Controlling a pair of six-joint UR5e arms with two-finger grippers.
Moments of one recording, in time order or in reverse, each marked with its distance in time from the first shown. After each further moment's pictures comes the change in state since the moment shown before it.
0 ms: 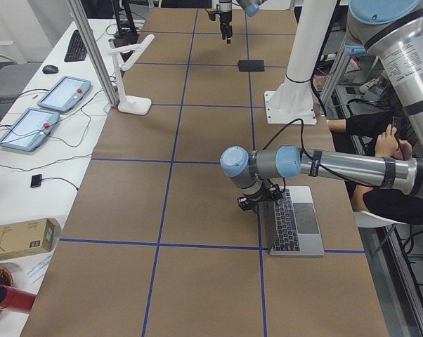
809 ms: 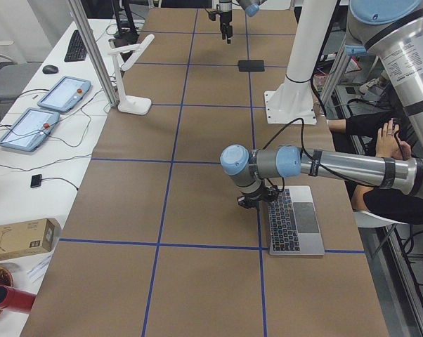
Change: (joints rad) left arm -0.007 -0.003 -0.004 -0.030 0.000 0.007; right arm 0.000 -0.003 -0.001 0.000 0.000 -0.018
